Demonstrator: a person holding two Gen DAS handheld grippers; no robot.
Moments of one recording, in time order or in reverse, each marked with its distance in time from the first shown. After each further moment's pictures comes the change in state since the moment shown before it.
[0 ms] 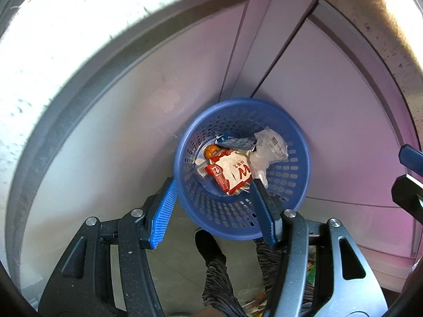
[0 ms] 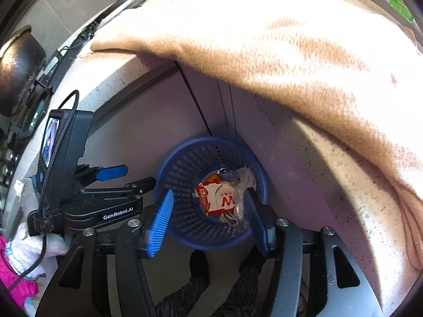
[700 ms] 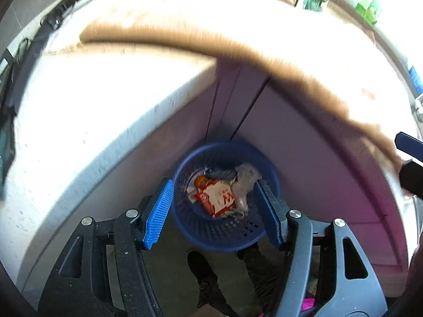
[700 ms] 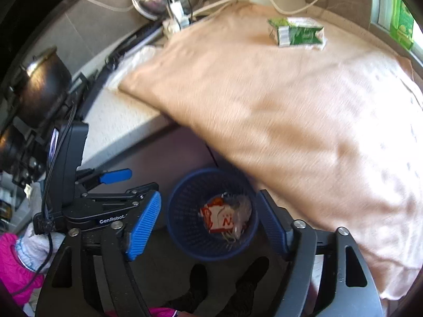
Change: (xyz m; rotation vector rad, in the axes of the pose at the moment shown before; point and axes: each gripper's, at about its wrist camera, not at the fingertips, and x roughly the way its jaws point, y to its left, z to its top) left arm -0.090 -0.011 0.024 -0.001 -0.164 -0.046; right arm -0.081 -0.017 0.027 -0.054 -0.123 0.060
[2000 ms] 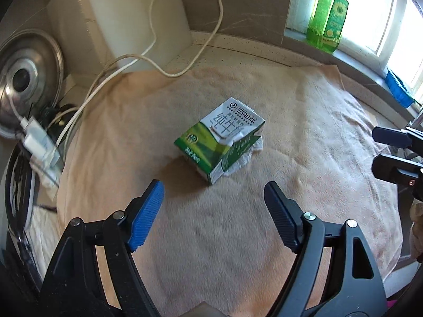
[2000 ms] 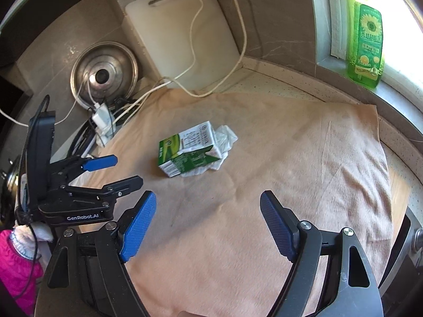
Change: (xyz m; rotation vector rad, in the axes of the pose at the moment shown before) left arm 0.002 -0.166 0.274 0.381 -0.166 -0.046; right arm -0.046 -0.190 0.172 0.150 -0.199 -0.050
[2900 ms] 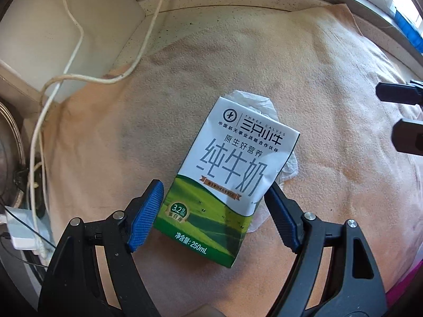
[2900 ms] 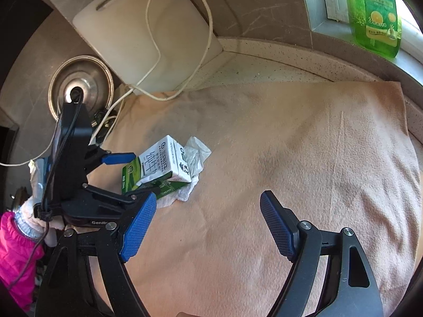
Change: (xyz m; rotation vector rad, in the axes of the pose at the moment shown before) left arm 0.112 -0.013 0.057 0.271 0.227 0.001; right arm 0.082 -0.064 0.041 0.140 0.082 0.082
